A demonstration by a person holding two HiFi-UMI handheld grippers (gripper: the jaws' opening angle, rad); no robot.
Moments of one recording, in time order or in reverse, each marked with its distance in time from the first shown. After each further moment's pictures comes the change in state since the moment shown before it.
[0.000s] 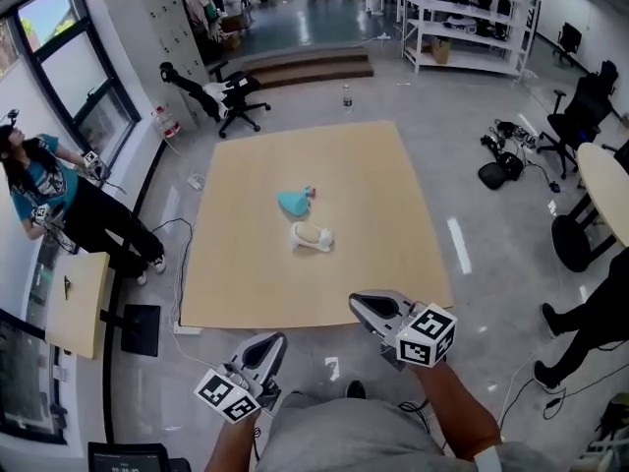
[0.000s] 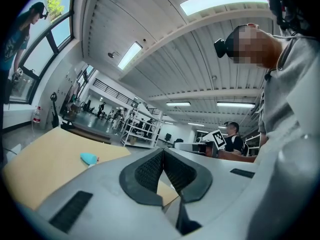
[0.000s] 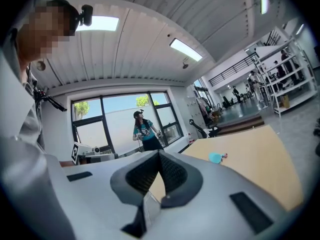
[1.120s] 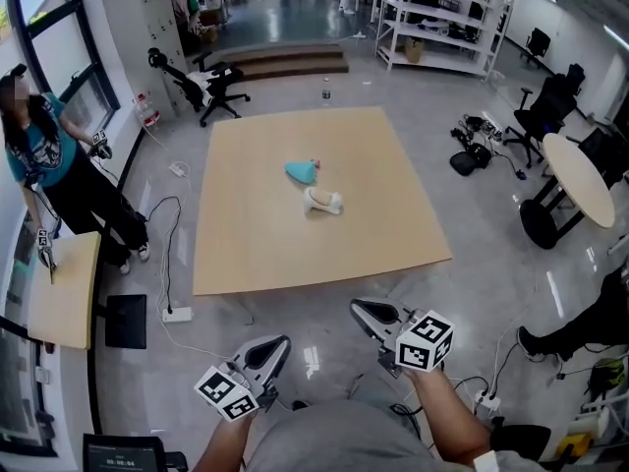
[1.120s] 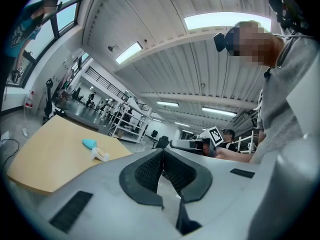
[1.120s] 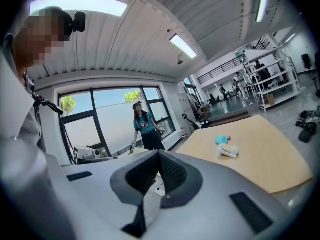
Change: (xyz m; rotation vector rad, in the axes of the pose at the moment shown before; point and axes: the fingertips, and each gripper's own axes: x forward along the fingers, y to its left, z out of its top) left arm -0.211 0.008 -0.026 -0.081 0.042 -0.165; right arm 0.054 0.196 -0.085 0.051 0.039 -0.153
